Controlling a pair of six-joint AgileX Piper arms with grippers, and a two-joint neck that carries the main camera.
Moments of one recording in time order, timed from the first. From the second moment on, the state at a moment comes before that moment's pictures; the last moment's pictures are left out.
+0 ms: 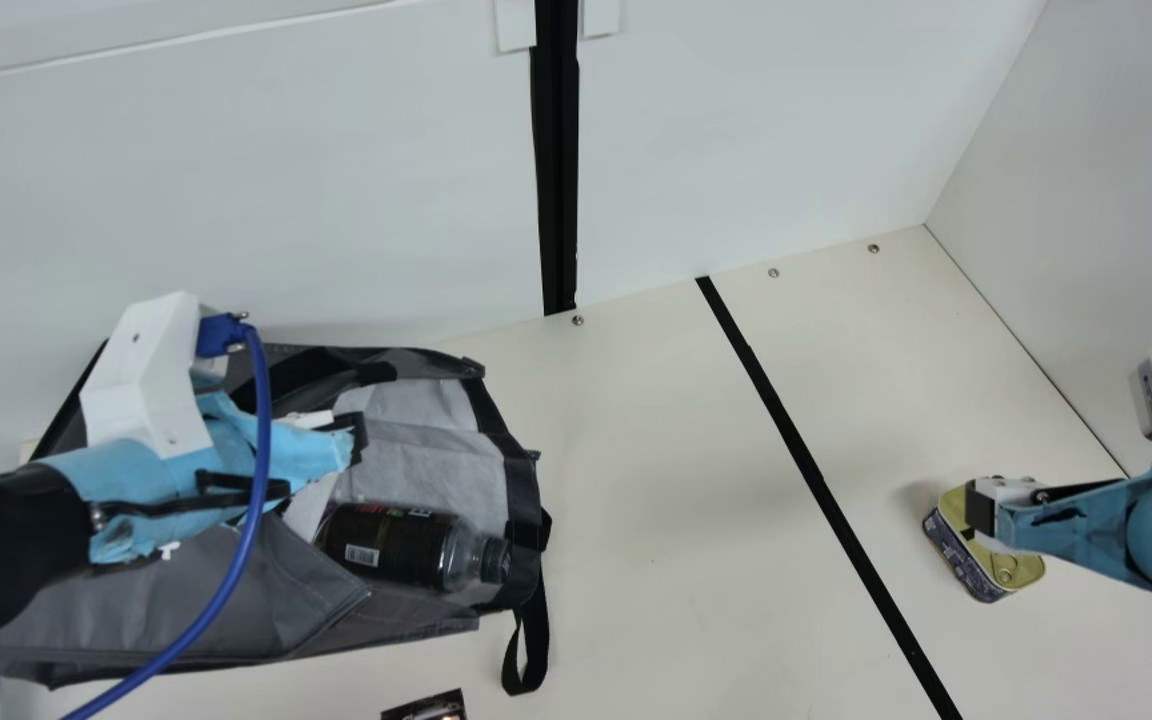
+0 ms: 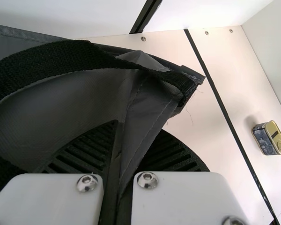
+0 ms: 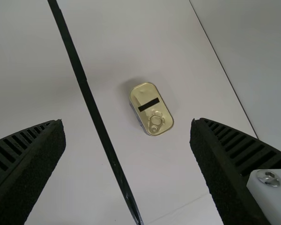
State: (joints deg) left arm -26.6 94.2 -90.6 -24.7 49.3 -1.2; right arm -42.6 55.6 -68.4 6.6 69.8 -21.7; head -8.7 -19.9
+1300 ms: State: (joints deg) left arm -26.6 94.2 -90.6 -24.7 49.3 -1.2; right arm -52.5 72.9 -69.8 12.1 69.8 -44.1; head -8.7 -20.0
